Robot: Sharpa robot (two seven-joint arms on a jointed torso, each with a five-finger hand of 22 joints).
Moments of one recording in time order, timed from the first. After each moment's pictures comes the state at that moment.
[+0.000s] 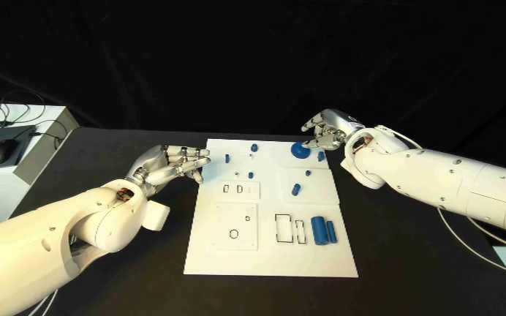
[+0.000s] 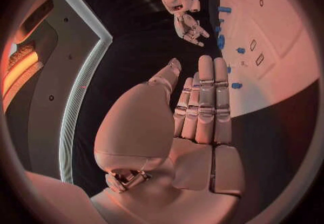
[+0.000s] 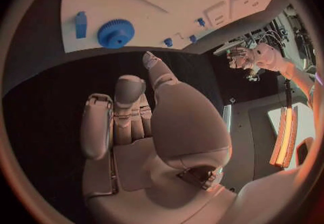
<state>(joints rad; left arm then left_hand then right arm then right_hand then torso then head) 0.99 -0.91 0.18 1.55 -0.32 -0.22 0.28 1.42 -0.09 0.19 0.03 0.05 1.02 0.17 0.07 0.06 1.17 0.11 0.06 0.06 1.29 0.02 0.49 0.36 0.12 1.04 0.03 0.72 0.35 1.26 -0.75 -0.07 1.18 -1.27 -0.49 -0.05 1.35 -0.08 0.02 -0.07 0.34 1.03 0.14 0.07 0.08 1.12 0.02 0.98 1.06 1.43 -0.06 1.09 0.49 0.07 1.47 -0.09 1.38 1.31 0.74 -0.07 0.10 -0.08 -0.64</state>
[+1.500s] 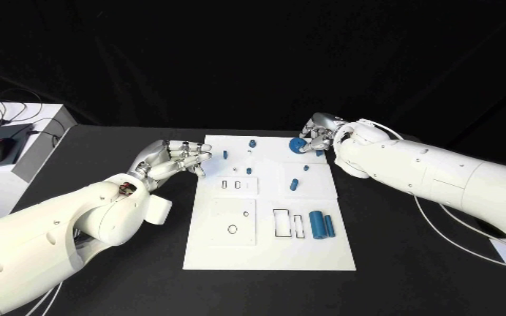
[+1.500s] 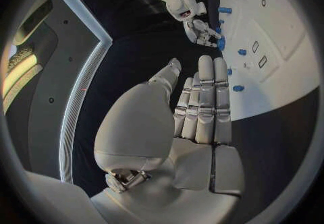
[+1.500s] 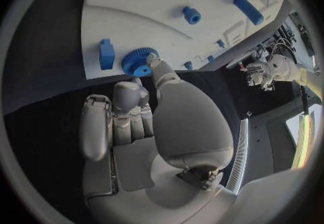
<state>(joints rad) 0.99 -0.89 0.19 1.54 -0.34 -0.22 0.28 1.42 -0.09 0.19 0.03 0.05 1.02 0.17 0.07 0.06 1.17 0.11 0.06 0.06 1.29 0.02 0.49 0.36 0.12 1.04 0.03 0.72 0.35 1.25 -0.60 -0.07 0.96 -1.31 -0.31 -0.14 1.32 -0.10 0.04 -0.02 0.35 1.02 0.15 0.07 0.08 1.18 0.03 1.08 1.20 1.42 -0.05 1.11 0.51 0.06 1.47 -0.07 1.40 1.31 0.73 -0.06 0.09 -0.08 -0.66</state>
